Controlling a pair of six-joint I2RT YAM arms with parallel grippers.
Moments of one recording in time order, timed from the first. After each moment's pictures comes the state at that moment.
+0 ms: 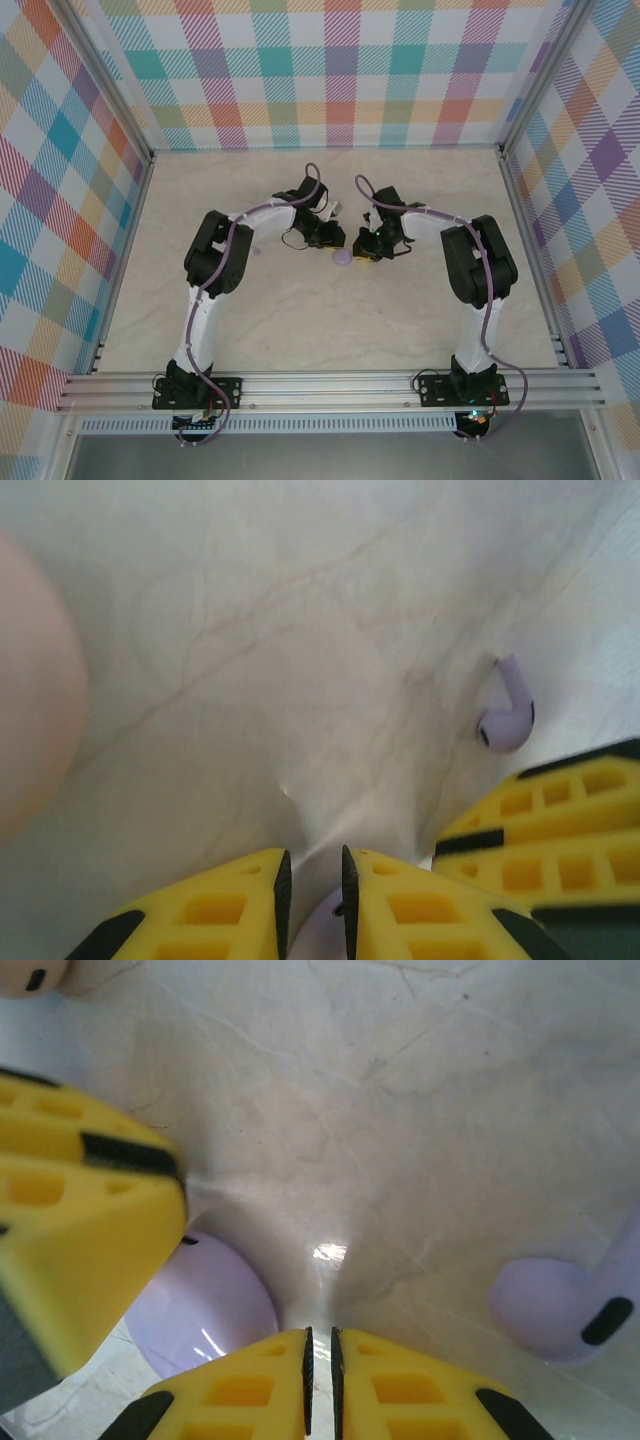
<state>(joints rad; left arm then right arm) -0.53 2.24 1.64 -0.57 0.55 -0.36 0.40 1.97 1.24 -0.54 -0.46 0.49</state>
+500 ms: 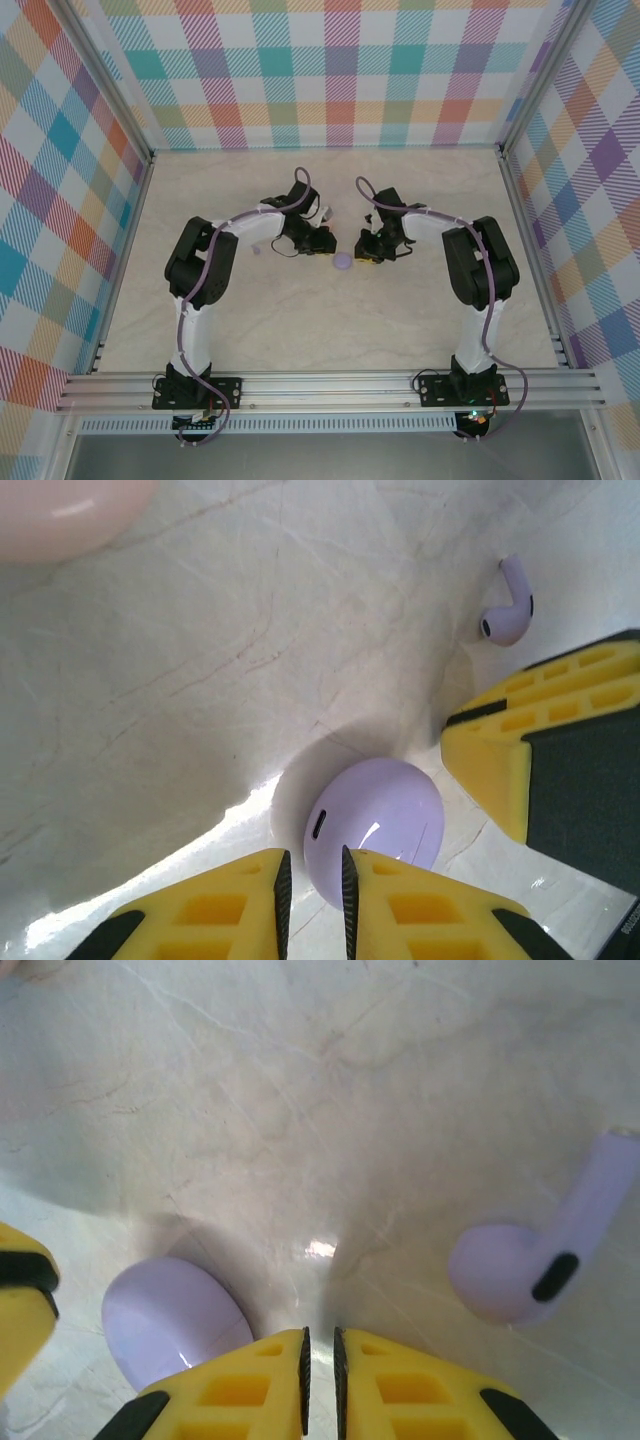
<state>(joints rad) -0.53 2.08 1.47 -0.55 0.51 -0.39 0.41 1.95 1.22 -0.55 -0.44 0.49</state>
